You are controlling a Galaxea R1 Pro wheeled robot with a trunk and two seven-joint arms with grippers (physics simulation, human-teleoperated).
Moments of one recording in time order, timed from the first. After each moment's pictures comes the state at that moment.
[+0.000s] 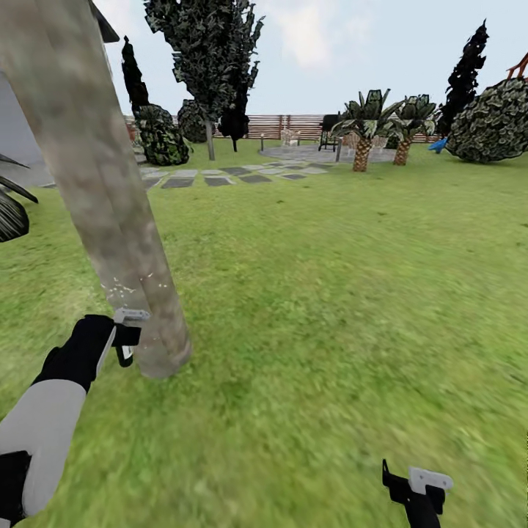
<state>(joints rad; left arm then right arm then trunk) -0.93 0.21 0.14 -0.76 -0.28 0.79 -0.19 -0.40 -0.08 -0.41 -0.24 0.27 -0.56 -0.13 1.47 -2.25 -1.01</state>
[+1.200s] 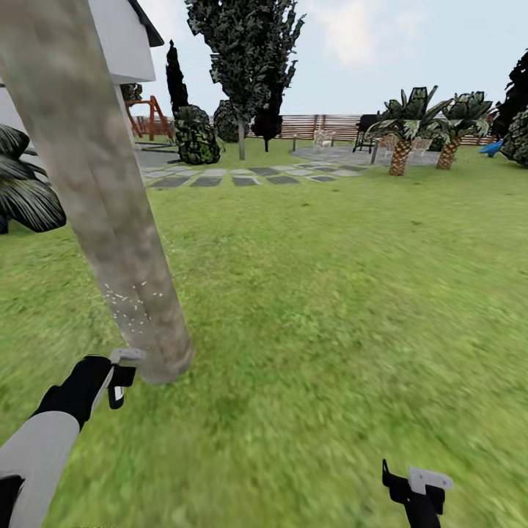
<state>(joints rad) -0.82 0.23 0.17 -0.58 -0.27 0.63 -0.14 -0.40 -0.08 -0.41 -0.24 0.27 -0.56 -0.13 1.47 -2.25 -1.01</state>
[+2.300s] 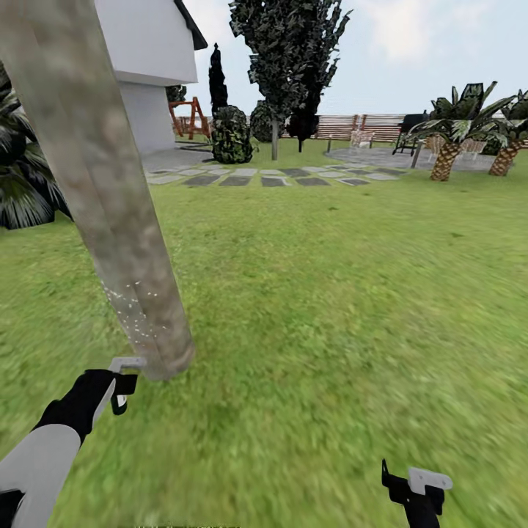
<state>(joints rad) -0.78 0.22 0.17 -0.57 -0.18 0.55 -0.07 -0.40 -0.08 -0.41 -0.23 0.27 -0.56 -0.13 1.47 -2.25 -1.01</state>
